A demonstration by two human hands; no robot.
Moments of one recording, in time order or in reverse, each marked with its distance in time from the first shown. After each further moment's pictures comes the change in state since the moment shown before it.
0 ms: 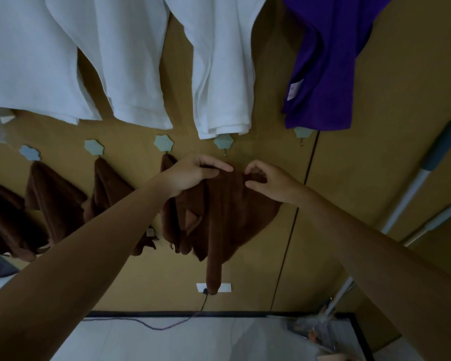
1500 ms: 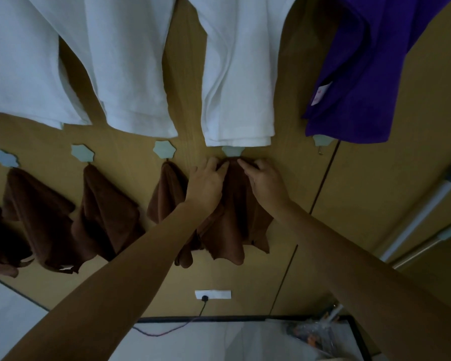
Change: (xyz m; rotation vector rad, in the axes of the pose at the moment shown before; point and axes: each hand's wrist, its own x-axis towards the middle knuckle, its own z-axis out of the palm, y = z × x) left_hand 0.065 -0.078 0.014 1.115 0.503 0.323; right_hand 0.081 0.035 0.058 -0.552 0.598 -0.304
